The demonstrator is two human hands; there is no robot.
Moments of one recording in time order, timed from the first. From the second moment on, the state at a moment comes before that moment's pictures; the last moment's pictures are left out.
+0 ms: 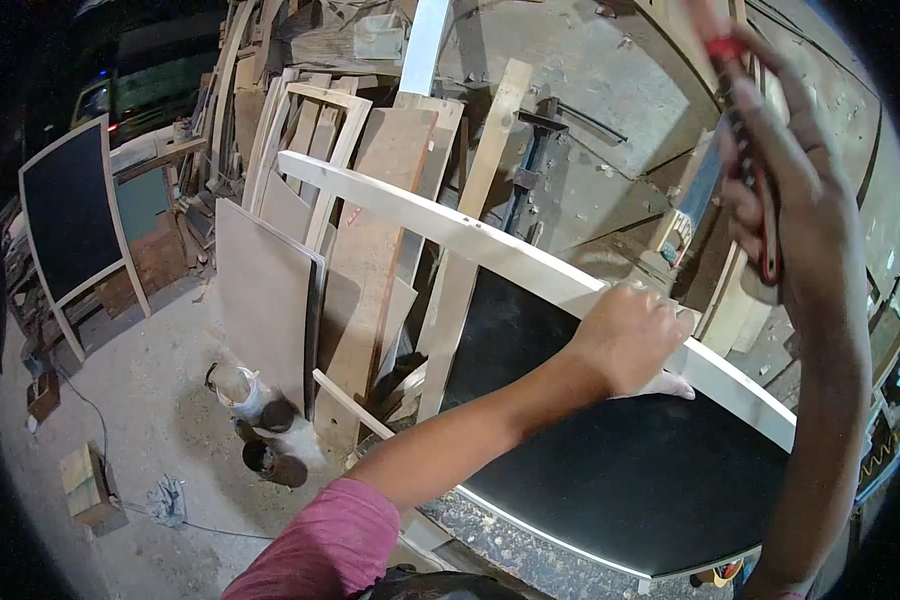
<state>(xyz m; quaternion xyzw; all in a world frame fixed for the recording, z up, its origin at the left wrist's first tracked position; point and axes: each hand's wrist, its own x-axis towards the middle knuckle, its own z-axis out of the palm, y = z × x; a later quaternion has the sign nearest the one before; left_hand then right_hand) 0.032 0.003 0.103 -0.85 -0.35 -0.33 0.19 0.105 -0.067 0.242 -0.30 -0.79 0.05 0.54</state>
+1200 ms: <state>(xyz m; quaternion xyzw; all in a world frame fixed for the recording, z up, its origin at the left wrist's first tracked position) 0.040 0.022 0.087 -0.79 -0.25 -0.51 0.24 0.103 -0.083 0.226 -0.48 -0.85 0.06 0.21</state>
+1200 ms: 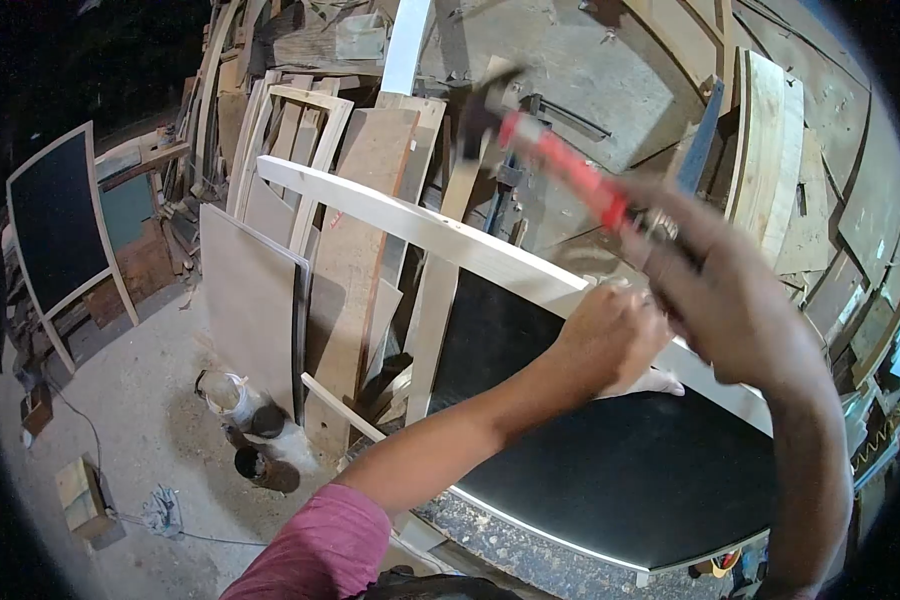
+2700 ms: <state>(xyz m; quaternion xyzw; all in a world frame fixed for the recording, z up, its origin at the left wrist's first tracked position) 0.551 -0.108 0.121 -0.86 -0.32 -0.34 0.21 0.787 -0.242 0.187 -0.58 -0.69 -0.06 0.42</state>
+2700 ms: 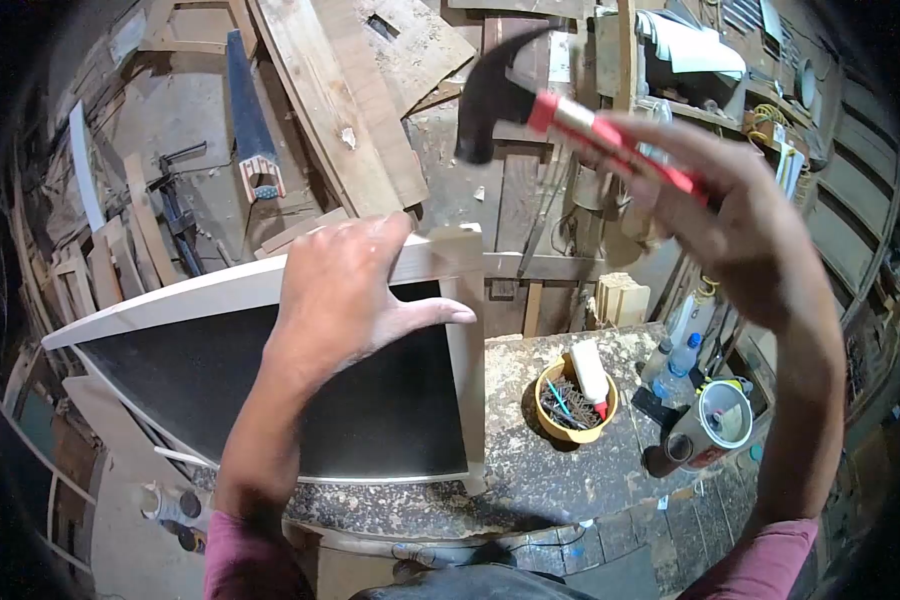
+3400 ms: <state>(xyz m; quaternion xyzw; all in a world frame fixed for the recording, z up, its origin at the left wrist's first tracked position) 0.562 -0.109 0.125 -0.86 -0.36 -0.33 0.18 0.817 -0.211 0.195 -0.49 -0.81 -0.11 0.29</state>
